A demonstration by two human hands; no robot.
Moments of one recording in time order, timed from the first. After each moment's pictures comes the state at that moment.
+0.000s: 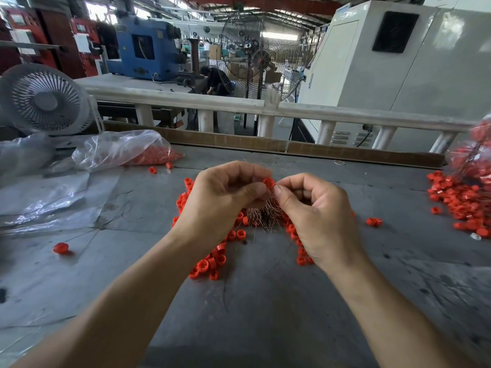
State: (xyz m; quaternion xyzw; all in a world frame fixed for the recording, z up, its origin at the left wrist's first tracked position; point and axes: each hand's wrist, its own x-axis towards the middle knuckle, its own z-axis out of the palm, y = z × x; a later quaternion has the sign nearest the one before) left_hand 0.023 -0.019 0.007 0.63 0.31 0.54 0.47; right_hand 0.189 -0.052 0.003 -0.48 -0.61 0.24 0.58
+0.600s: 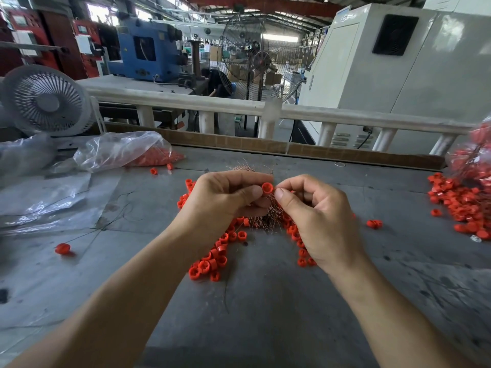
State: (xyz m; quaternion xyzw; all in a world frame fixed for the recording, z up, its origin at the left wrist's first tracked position) left_hand 0.018 -0.016 0.007 0.58 0.32 0.50 0.56; right_hand 0.193 -0.050 -0.001 -0.47 -0.63 0.22 0.58
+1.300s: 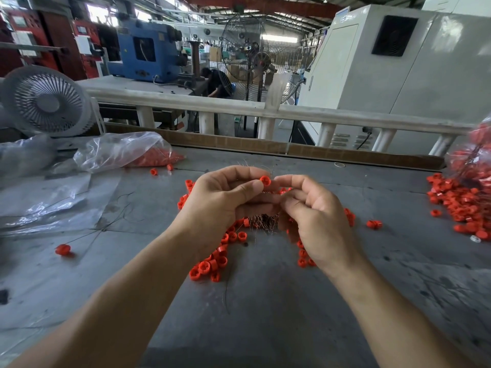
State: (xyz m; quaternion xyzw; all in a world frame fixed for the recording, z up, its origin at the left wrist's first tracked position) left_hand 0.020 -0.022 0.013 0.51 0.25 0.51 0.65; right_hand 0.193 -0.043 -0.007 -0.44 -0.60 0.36 0.56
